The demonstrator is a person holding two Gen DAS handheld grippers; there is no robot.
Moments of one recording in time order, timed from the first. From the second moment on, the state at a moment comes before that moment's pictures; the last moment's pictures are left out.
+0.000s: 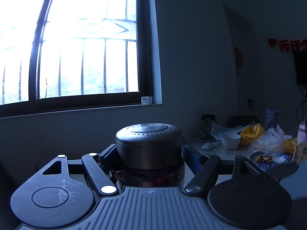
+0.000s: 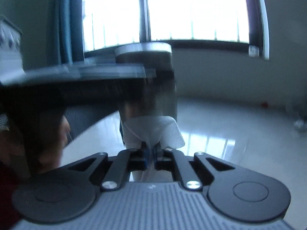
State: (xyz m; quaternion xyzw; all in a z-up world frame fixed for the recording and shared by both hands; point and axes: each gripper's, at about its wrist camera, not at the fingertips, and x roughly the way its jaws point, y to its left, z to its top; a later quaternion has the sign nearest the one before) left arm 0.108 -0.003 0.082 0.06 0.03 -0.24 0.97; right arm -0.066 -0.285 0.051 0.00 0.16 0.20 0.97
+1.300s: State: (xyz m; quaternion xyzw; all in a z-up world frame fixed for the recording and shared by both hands) left arm 0.109 -0.003 0.083 0.07 0.03 -0.23 0.97; right arm -0.025 -0.262 -0.035 -0.01 0.31 0.21 0.93
